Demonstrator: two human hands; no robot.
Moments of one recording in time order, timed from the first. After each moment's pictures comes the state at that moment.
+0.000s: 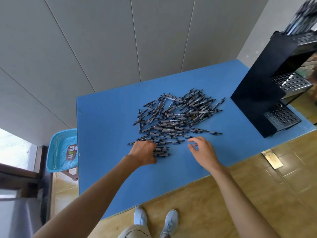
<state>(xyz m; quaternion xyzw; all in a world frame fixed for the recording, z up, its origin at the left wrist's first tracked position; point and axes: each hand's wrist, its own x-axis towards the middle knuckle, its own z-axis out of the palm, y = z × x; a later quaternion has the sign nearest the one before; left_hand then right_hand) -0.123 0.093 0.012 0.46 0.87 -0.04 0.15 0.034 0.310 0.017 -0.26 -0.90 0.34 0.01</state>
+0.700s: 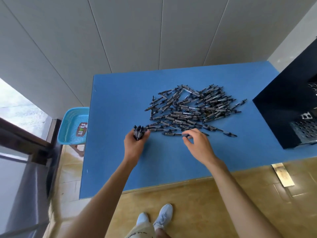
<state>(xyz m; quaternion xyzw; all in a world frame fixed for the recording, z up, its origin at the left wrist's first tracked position) -0.083 0.048 -0.012 -0.06 0.76 0.63 0.11 0.001 0.286 0.005 -0.14 -0.93 0.33 0.00</state>
